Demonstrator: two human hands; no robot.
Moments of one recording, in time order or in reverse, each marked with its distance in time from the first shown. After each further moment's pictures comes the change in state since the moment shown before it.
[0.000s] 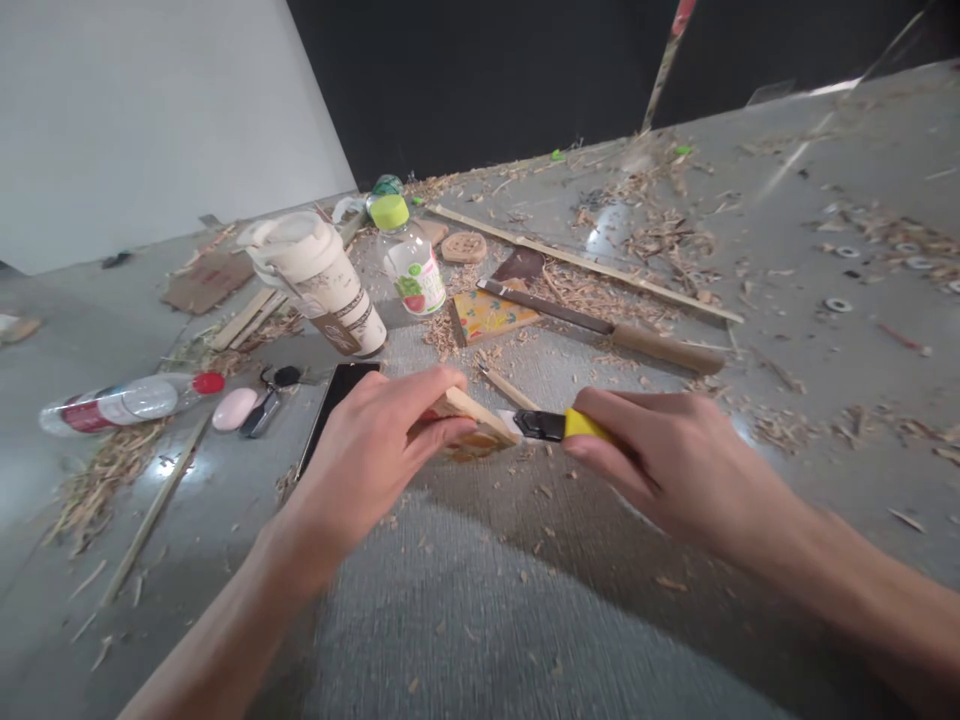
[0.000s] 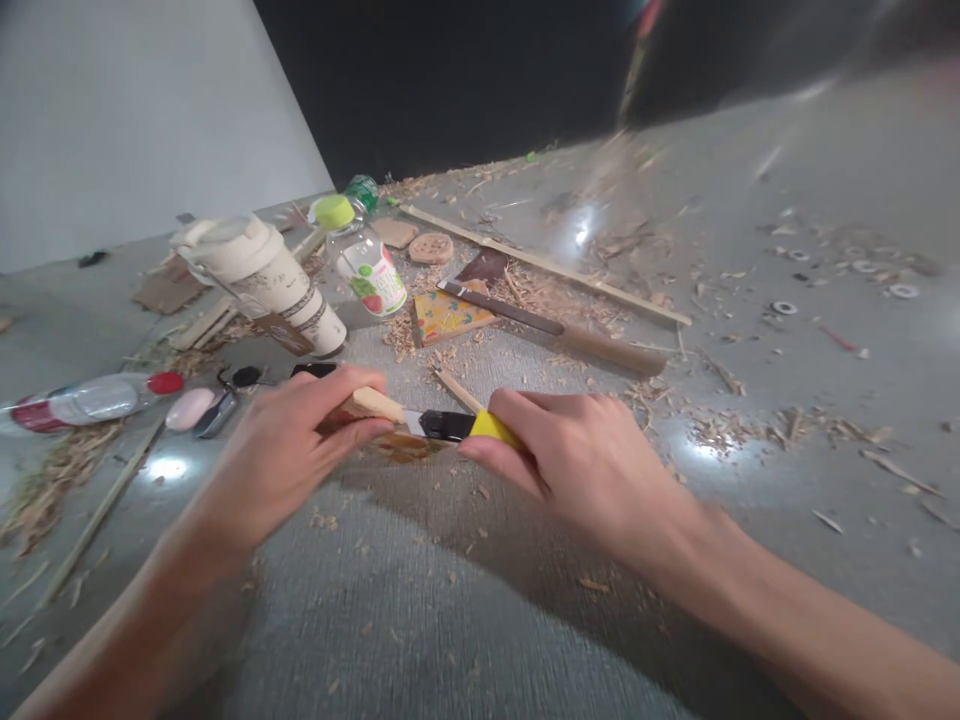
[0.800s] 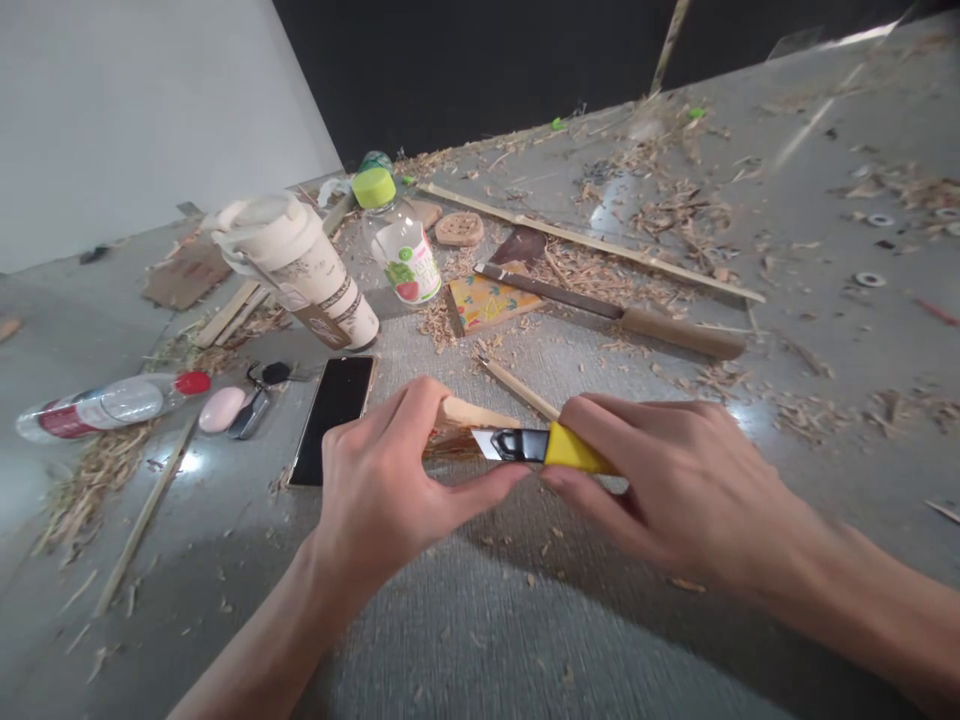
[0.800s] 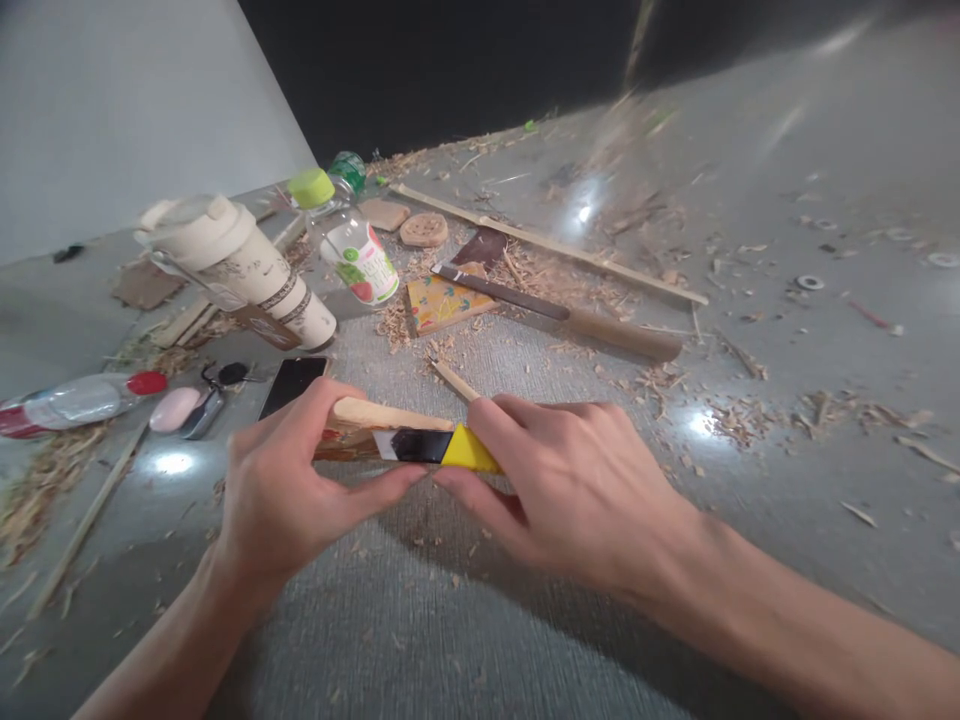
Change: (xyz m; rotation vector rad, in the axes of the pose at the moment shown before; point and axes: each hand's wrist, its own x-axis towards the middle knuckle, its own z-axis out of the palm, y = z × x) left_hand -0.012 0.017 0.028 0.008 0.209 -0.059; right_hand -0.003 -0.013 0.013 -0.179 0.070 -0.127
